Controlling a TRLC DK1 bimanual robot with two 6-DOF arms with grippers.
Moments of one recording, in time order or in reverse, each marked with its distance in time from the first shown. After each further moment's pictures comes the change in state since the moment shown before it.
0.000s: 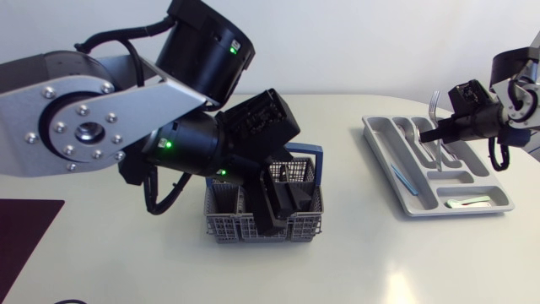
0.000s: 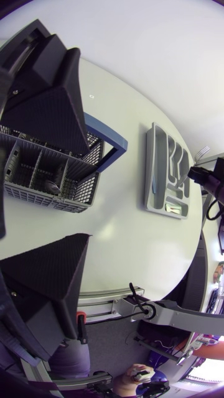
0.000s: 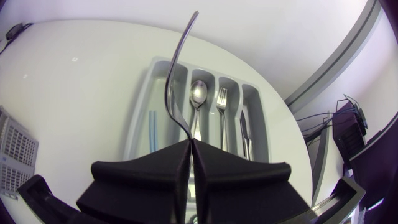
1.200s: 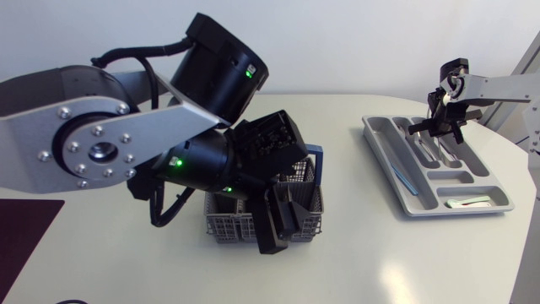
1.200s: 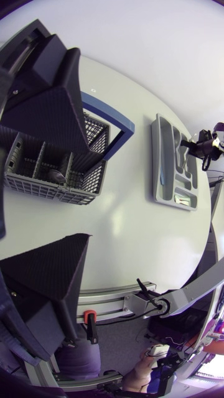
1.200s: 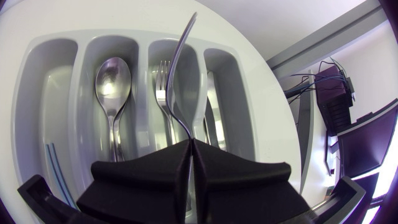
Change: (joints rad) left arm -0.042 0.011 -0.020 -0.016 -0.026 0.019; right arm -0.024 0.724 0.797 -0.301 0.351 0.102
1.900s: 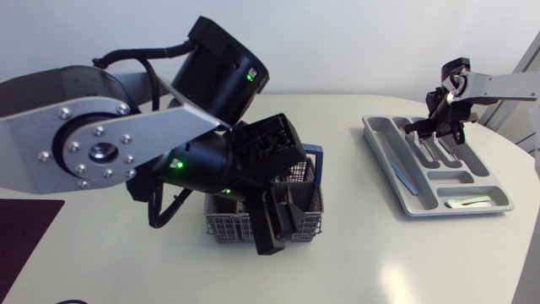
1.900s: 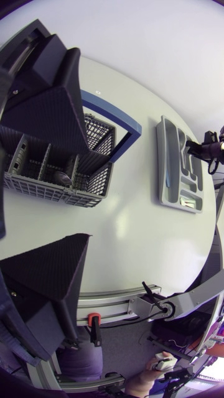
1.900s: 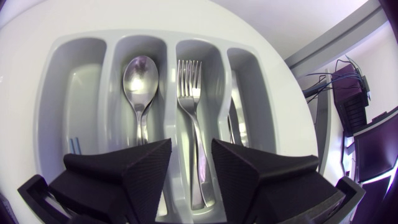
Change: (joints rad) left arm -0.001 0.000 0.000 -0.022 -0.031 0.005; right arm -0.001 -0.049 -0.053 -0.026 -0.131 0.031
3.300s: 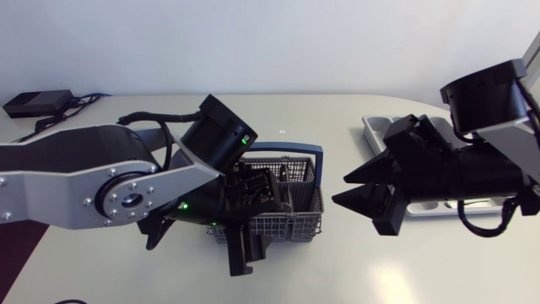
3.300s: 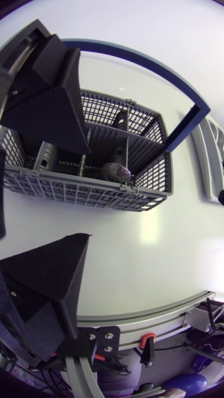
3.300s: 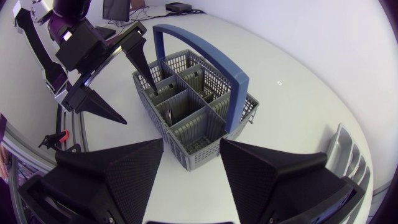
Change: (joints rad) left arm 0.035 0.013 -0.190 0.058 -0.092 0.148; right arm 0.625 -1.230 -1.054 -0.002 -0.671 -0.118
